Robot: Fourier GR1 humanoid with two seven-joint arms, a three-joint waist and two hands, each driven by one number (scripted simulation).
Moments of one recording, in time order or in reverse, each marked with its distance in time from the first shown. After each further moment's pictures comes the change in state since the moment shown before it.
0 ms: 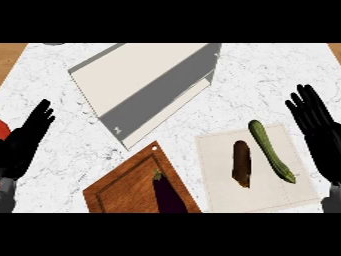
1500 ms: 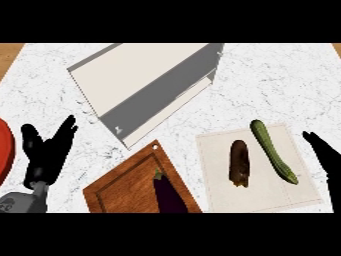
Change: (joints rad) left arm 0.010 -0.155 -0.040 0.031 -0.001 0.101 0.198; right arm 0.120 -0.243 0.399 -0.590 1.023 0.046 0.992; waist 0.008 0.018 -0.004
